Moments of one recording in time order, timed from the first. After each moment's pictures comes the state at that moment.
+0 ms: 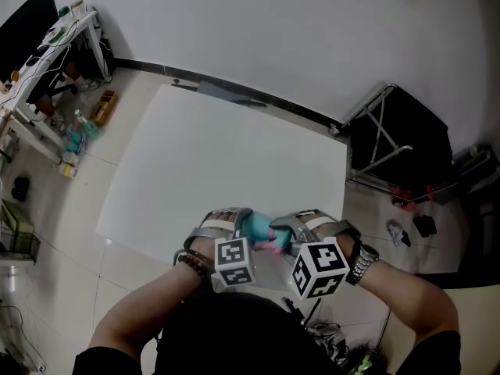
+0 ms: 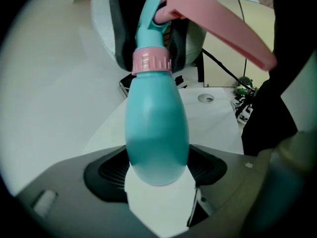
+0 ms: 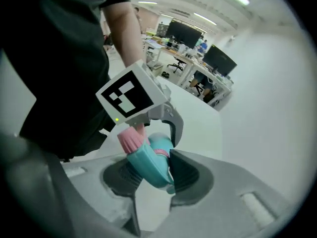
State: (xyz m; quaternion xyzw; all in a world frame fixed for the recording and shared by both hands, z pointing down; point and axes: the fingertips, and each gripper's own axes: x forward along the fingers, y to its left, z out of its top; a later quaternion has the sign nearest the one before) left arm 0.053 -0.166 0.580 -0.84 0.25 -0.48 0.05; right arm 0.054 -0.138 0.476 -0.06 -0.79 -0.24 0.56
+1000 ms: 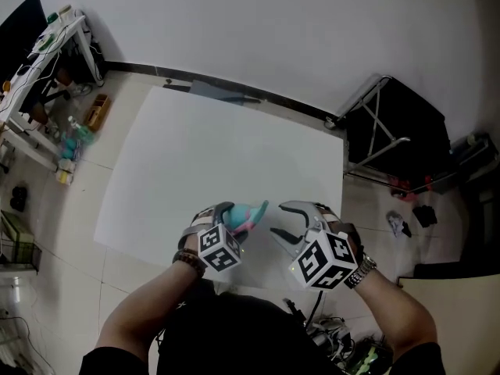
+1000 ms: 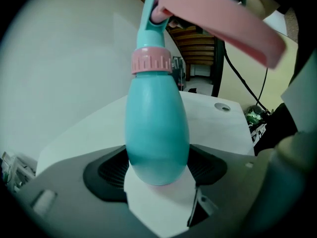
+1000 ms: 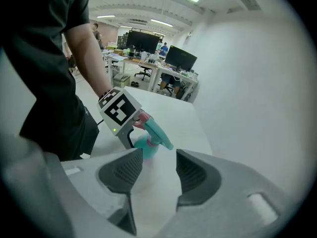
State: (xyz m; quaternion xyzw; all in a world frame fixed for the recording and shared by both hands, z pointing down) left arm 0.027 -0.189 0.617 -0.86 0.32 -0.40 -0.08; right arm 0.059 -0.179 0.463 0.11 -0.85 -0.13 0.50
